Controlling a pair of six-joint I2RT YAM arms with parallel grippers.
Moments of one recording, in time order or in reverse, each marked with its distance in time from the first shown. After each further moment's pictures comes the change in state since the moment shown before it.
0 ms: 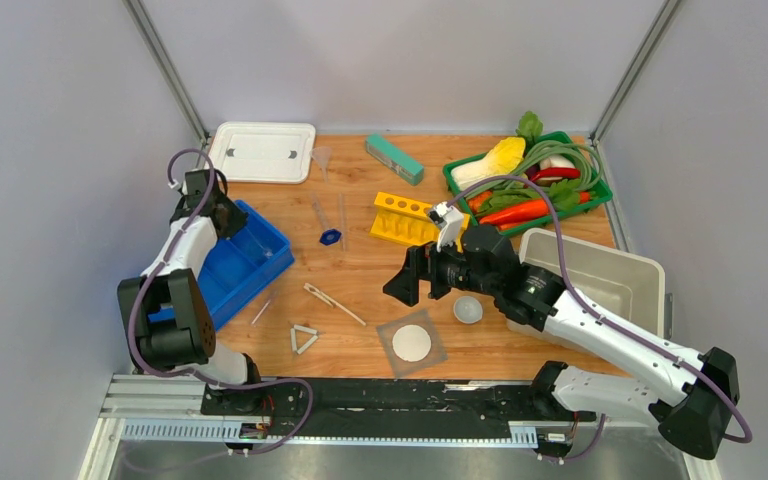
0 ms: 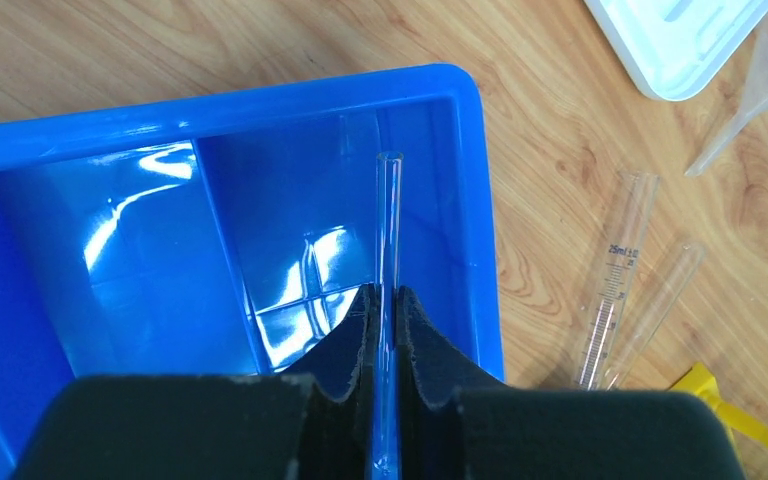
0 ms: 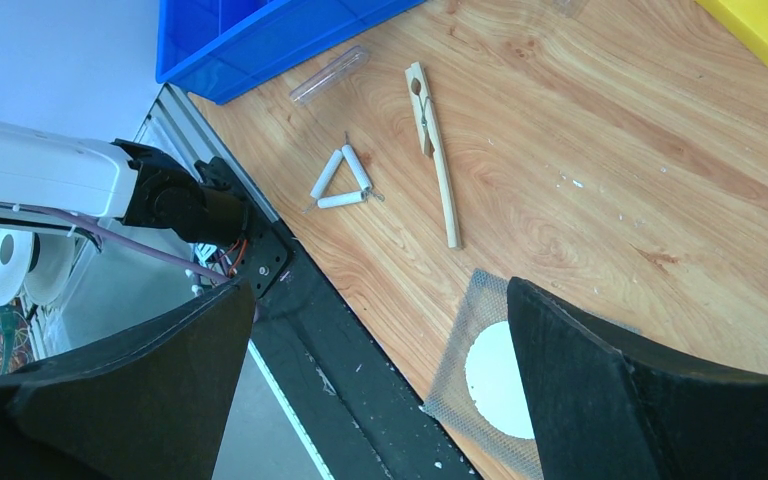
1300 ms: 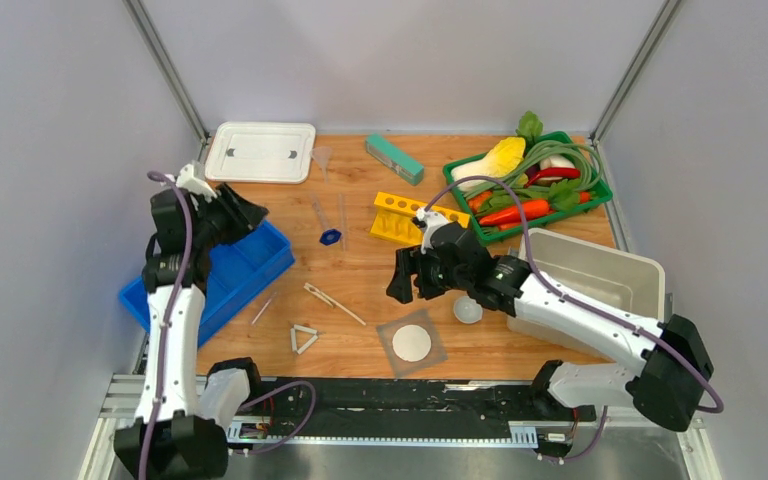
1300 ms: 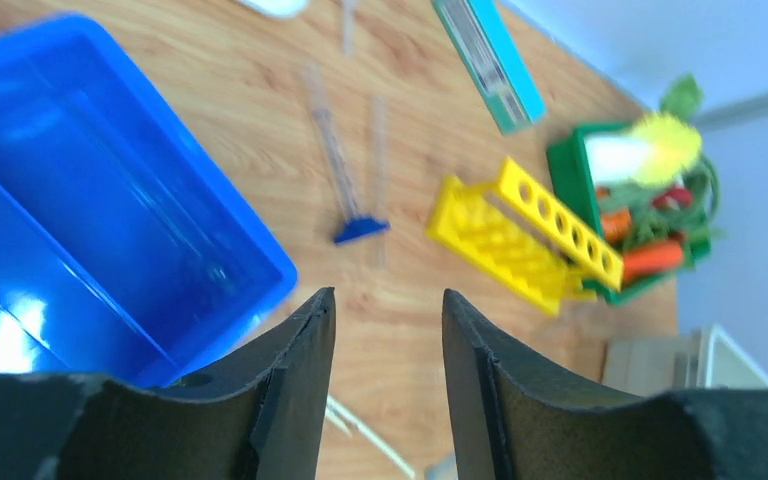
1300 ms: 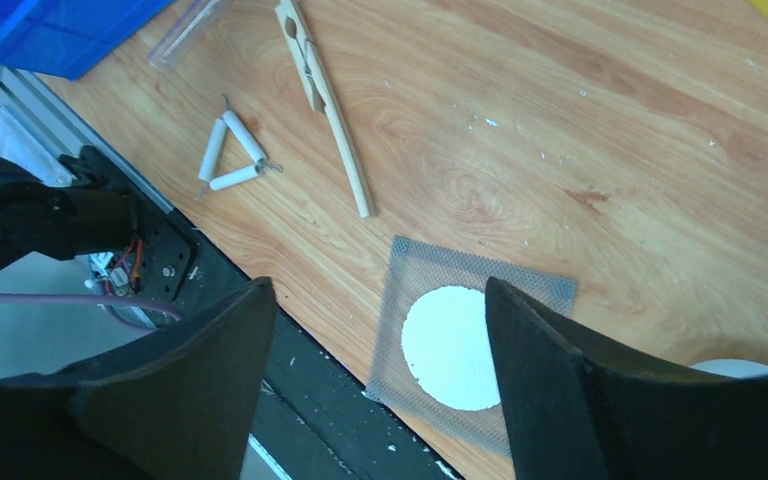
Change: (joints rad) left arm 0.000 -0.494 -0.024 -0.114 0.394 0.097; right arm 0.000 0.165 0.039 -0.100 0.105 -0.002
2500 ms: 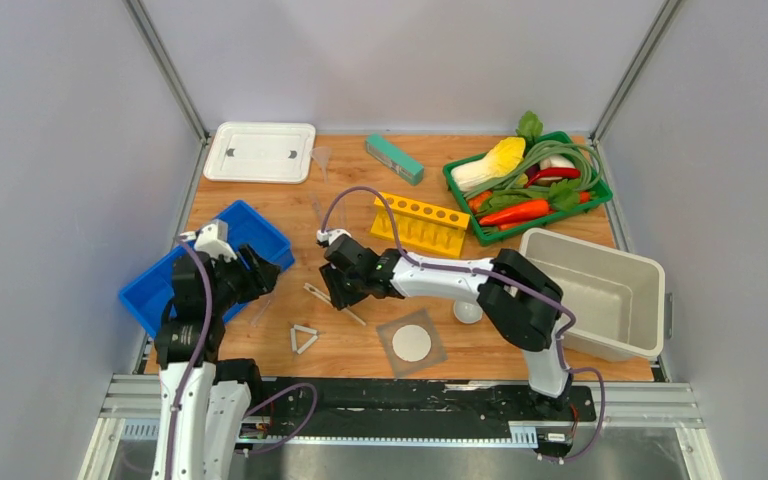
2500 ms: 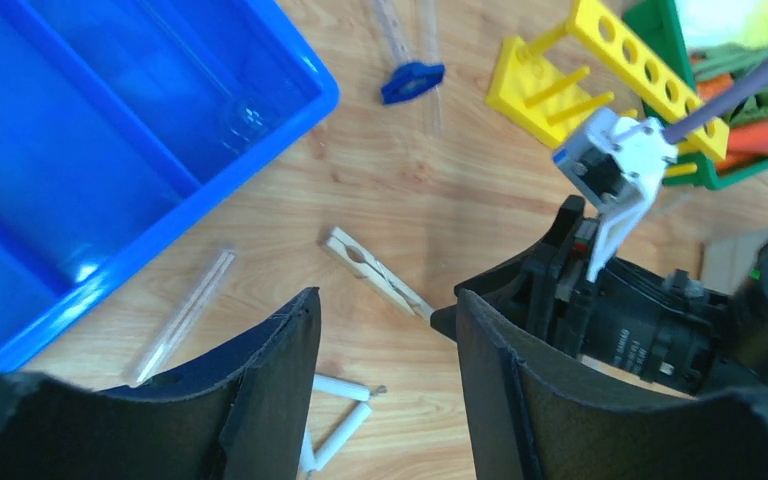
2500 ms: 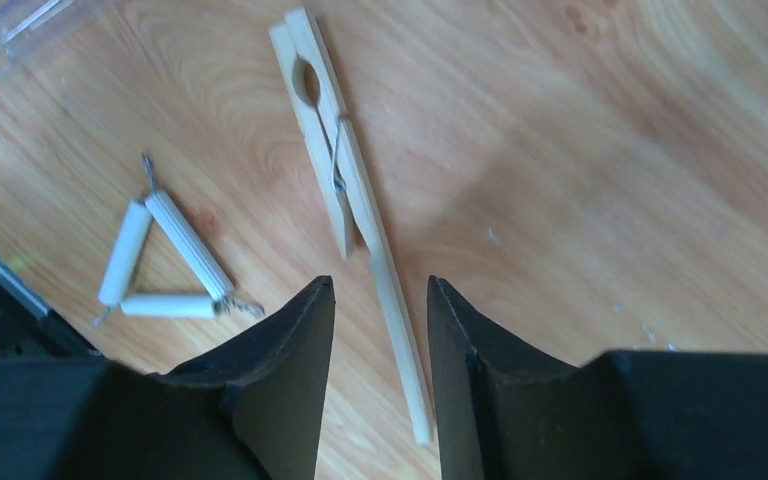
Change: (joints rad) left arm -0.123 -0.464 -0.335 -0.204 -0.029 0.100; right arm 0.187 0.753 0.441 0.061 0.099 -0.076
